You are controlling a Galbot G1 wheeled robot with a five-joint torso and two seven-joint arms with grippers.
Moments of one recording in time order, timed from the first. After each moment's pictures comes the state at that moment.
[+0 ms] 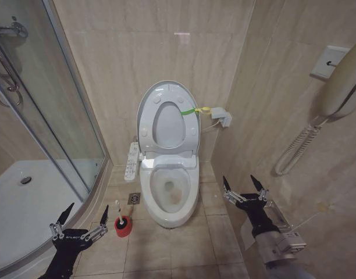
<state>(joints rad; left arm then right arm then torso) 2.02 -1.34 -0.76 -2.48 -0.20 -0.06 -0.01 -1.66 1.31 0.57 2.36 0.26 -0.05 0.13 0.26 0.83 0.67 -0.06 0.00</state>
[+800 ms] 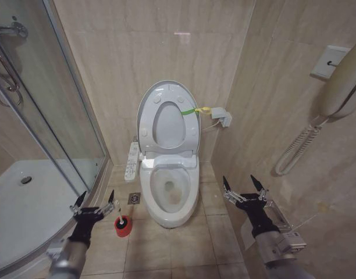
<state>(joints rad) 1.56 -1.39 -0.69 -2.18 -0.25 0.16 0.00 -1.66 1.31 0.57 2.36 0.26 -0.05 0.13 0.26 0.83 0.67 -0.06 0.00</state>
